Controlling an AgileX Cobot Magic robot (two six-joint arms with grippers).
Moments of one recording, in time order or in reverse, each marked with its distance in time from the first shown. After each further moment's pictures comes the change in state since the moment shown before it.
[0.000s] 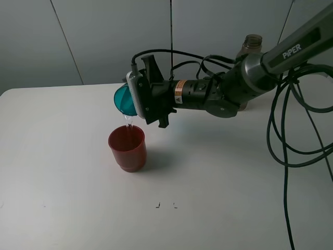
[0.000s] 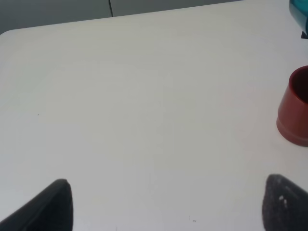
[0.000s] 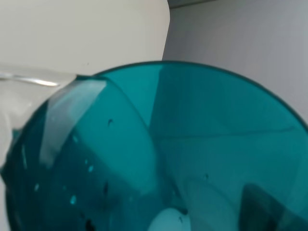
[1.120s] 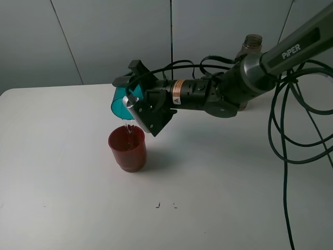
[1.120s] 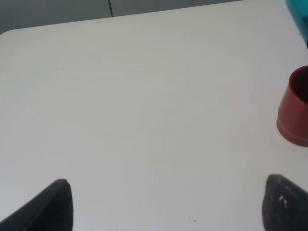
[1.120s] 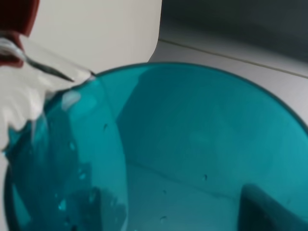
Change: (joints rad) left arm 0.000 0.000 0.000 0.000 0.000 0.000; right arm 0.009 0.000 0.000 -0.052 -0.063 -0.383
